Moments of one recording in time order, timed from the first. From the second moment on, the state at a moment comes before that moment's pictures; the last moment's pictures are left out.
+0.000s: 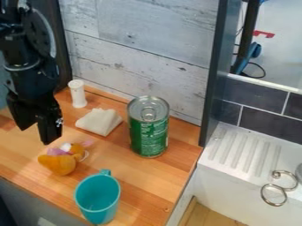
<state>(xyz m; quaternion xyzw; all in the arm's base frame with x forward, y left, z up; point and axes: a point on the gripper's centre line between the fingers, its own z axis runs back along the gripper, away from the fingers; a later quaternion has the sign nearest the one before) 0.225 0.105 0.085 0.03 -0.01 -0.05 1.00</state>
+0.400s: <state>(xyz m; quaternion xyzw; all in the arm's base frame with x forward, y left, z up) 0.220 0.080 0.073 0.00 -0.02 -0.09 1.00</state>
